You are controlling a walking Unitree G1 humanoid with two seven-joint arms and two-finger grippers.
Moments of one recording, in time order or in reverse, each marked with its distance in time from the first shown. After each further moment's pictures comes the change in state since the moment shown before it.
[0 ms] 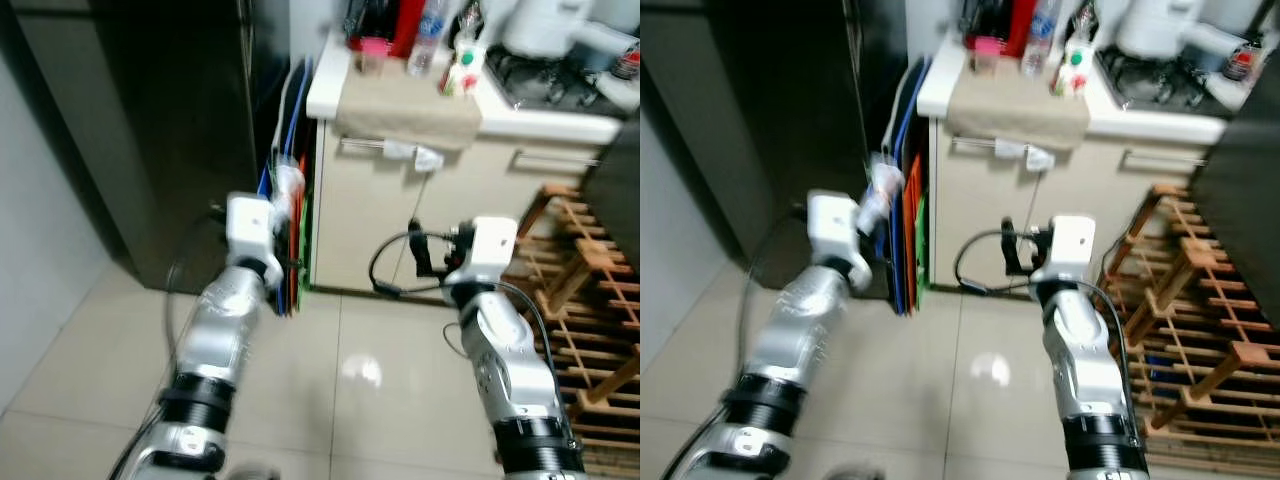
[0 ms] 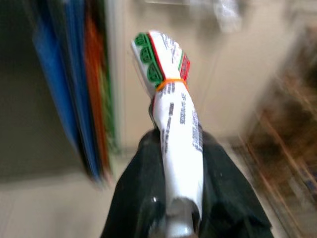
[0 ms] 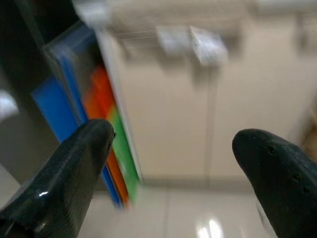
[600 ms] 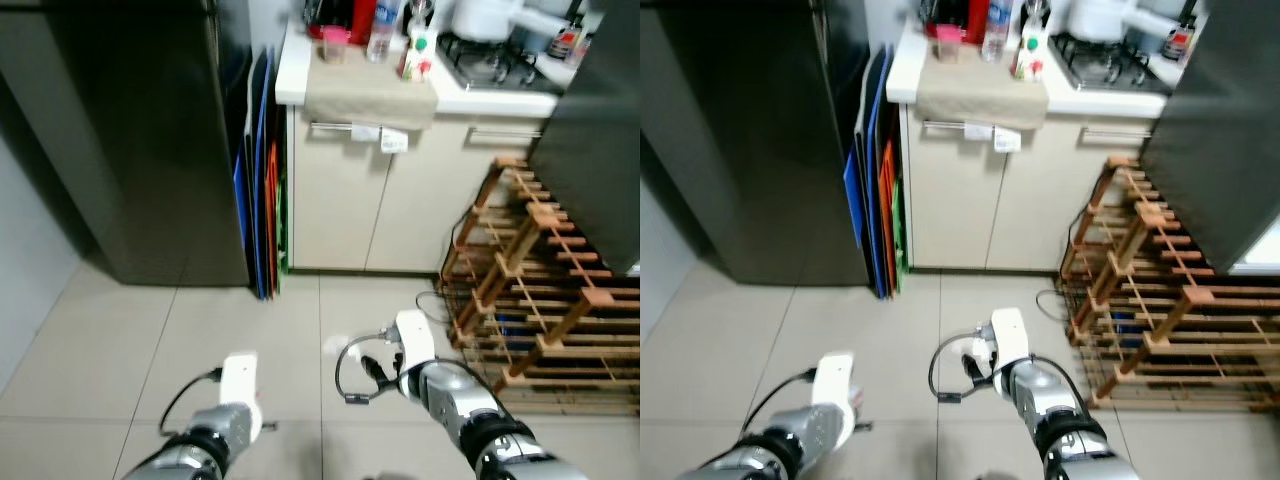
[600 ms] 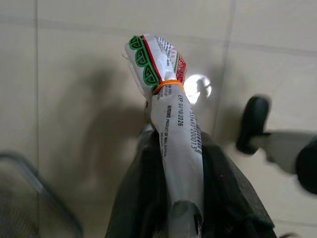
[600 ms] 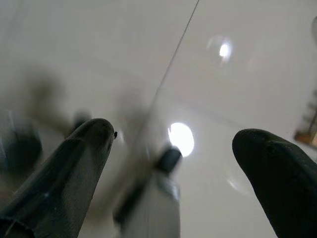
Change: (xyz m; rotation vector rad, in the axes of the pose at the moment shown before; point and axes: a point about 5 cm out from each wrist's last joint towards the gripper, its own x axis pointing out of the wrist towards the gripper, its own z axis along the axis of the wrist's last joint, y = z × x) left arm -0.074 0.031 -0.184 -0.224 0.856 0.365; right arm -0.045 0.017 -0.150 -0.333 0.831 0.231
